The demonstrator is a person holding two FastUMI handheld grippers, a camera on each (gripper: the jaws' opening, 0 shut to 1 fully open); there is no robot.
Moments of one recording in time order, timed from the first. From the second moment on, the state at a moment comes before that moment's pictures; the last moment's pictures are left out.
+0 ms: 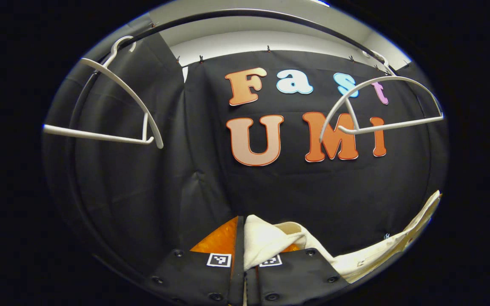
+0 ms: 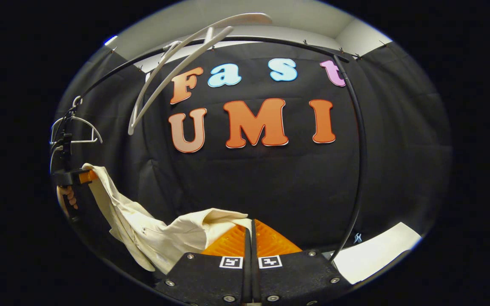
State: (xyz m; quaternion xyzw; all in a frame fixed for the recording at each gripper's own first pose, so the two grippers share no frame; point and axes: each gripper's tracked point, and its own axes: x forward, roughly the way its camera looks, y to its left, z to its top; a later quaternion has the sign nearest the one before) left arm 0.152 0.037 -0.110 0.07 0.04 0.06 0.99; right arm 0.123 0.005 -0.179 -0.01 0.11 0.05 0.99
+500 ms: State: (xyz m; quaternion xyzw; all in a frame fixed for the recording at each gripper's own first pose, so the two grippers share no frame) left arm 0.128 -0.035 -0.140 0.07 0.07 -0.03 0.99; right arm 0.104 0.111 -0.201 -0.01 0.14 0.13 0.98
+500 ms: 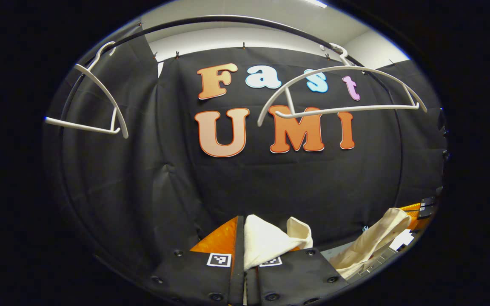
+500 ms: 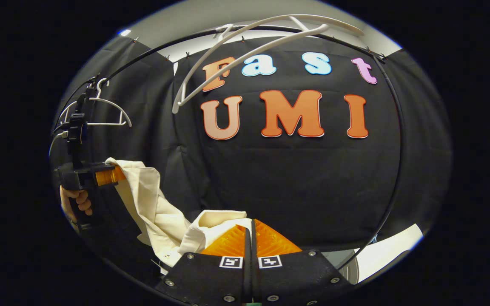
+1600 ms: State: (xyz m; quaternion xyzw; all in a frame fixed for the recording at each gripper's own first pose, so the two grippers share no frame) left arm 0.078 -0.086 -0.251 0.01 0.15 -0.08 0.98; right arm 0.086 0.173 -0.293 0.04 0.20 0.16 0.97
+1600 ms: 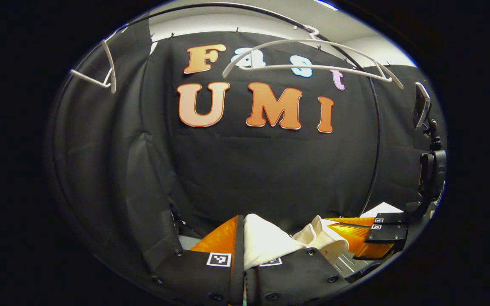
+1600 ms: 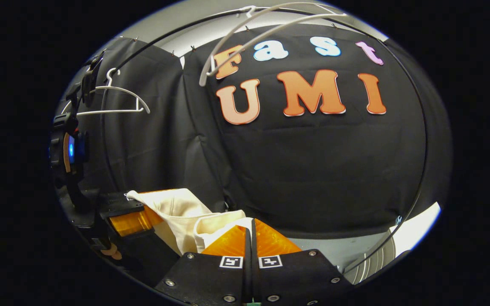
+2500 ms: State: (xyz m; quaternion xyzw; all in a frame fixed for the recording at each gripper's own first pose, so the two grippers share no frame) left arm 0.039 -0.082 -0.547 -0.07 0.41 -0.04 0.91; right arm 0.055 0.093 -0.566 0.07 0.38 0.07 0.92
